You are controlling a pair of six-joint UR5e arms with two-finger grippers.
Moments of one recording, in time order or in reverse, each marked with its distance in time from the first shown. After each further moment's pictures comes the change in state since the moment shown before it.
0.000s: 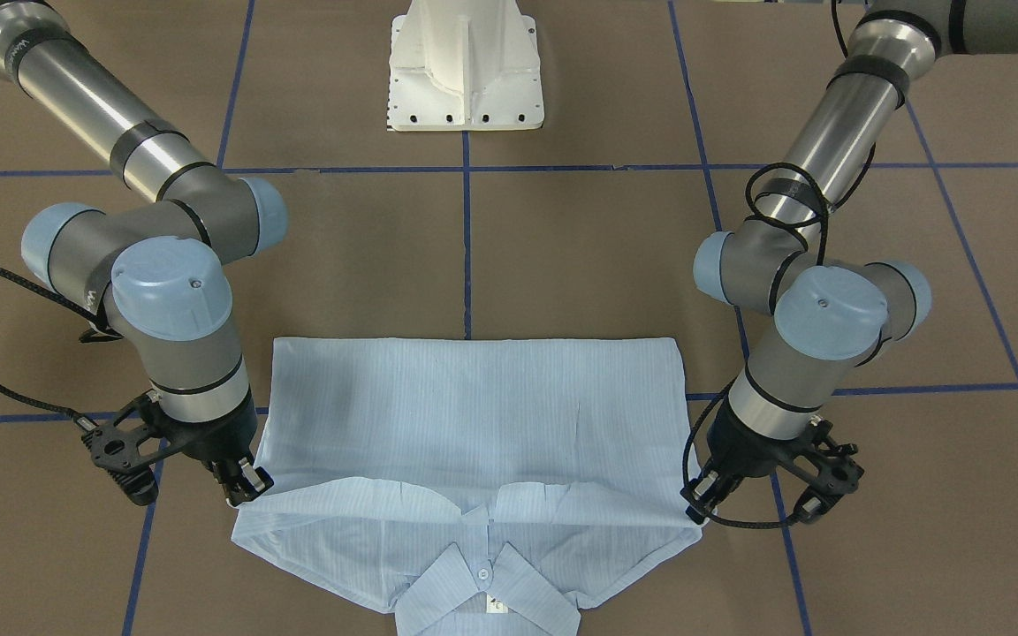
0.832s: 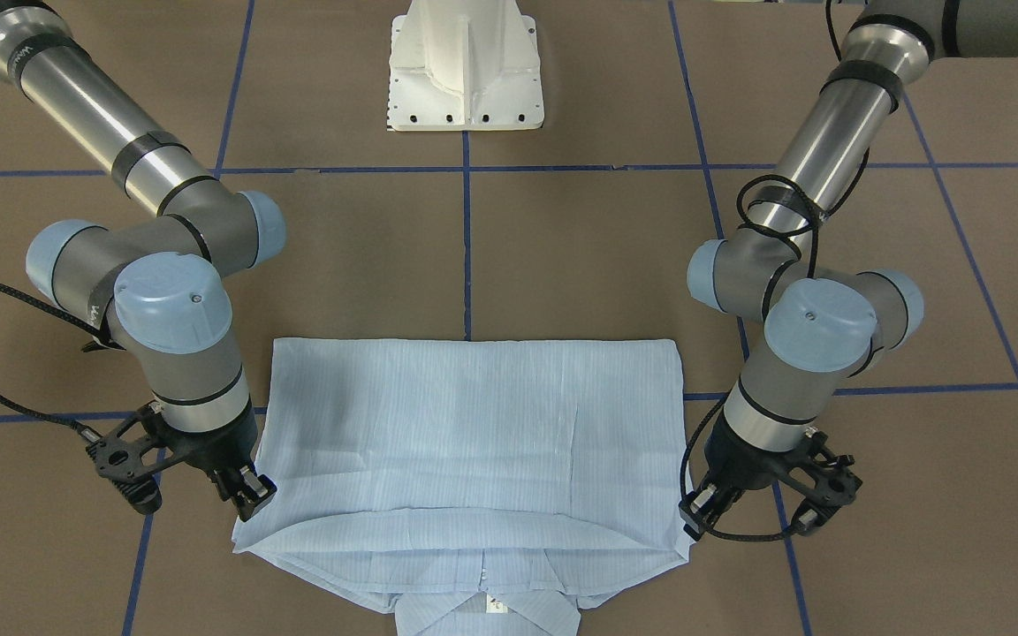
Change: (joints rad) left arm 0.000 -0.013 0.031 -0.009 0.030 0.014; right arm -0.003 0.000 -0.027 0.042 -0.004 -0.004
